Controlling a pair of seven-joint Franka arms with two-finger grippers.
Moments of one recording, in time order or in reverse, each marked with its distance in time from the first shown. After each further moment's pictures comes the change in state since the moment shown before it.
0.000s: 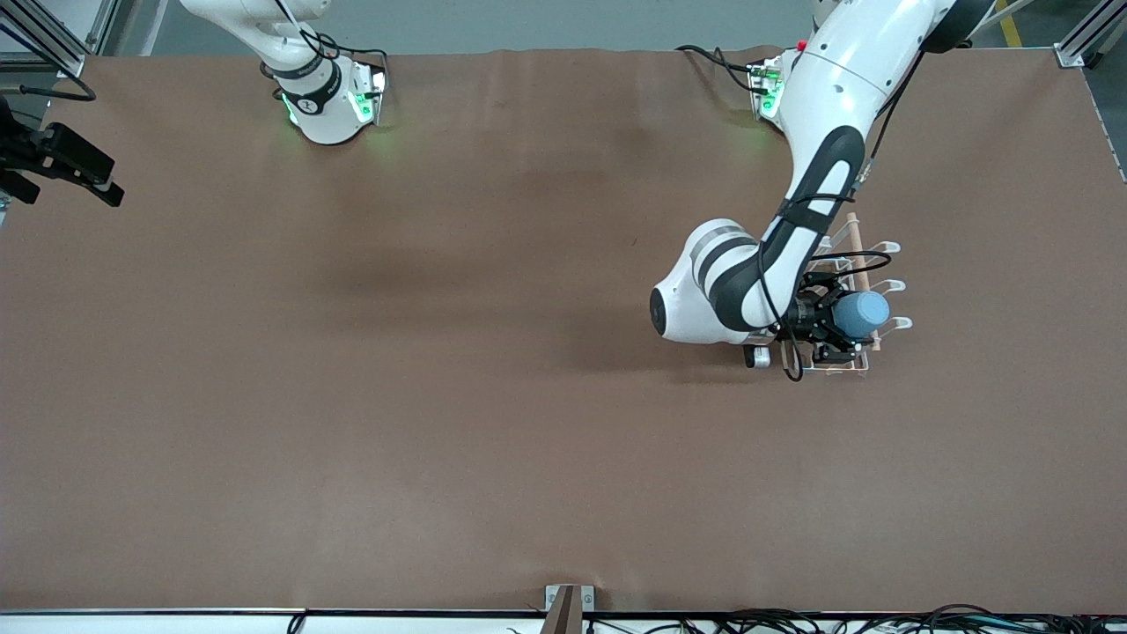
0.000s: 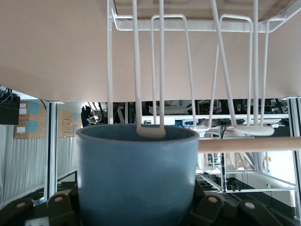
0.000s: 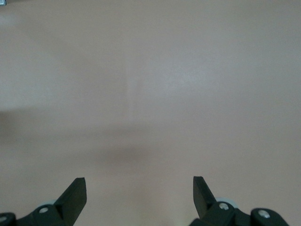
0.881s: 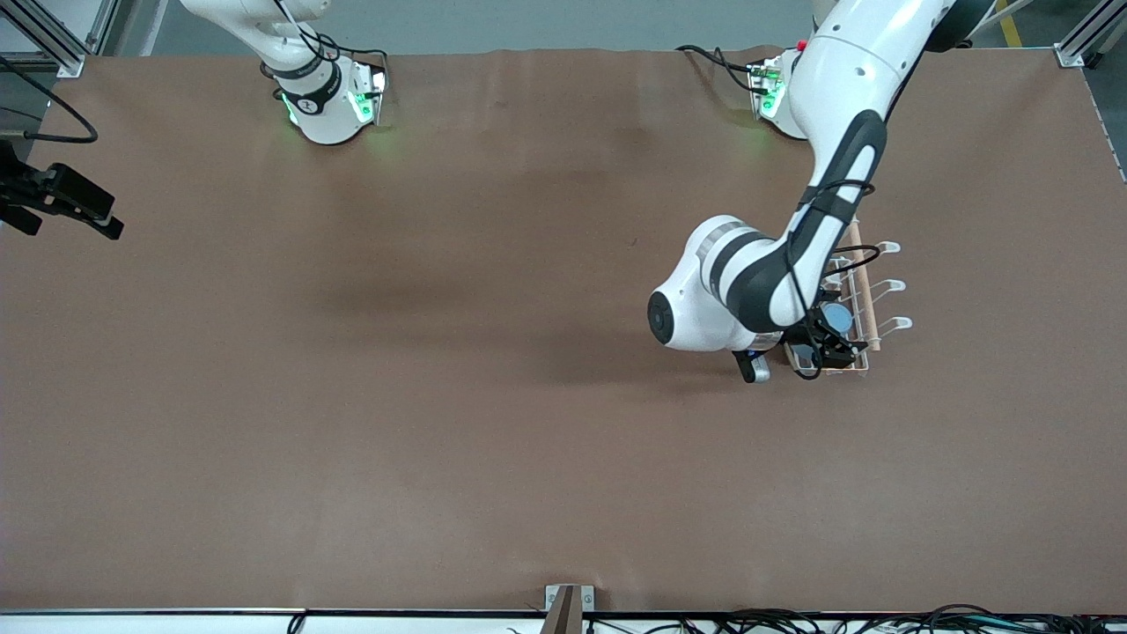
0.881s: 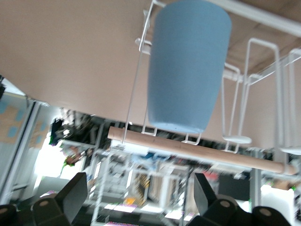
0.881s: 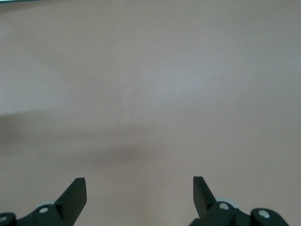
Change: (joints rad) left arm 0.011 -0.017 -0.004 0.186 -0.186 -0.001 -0.153; right arm -0.009 0.049 -0.011 -0.007 -0.006 0.070 0.001
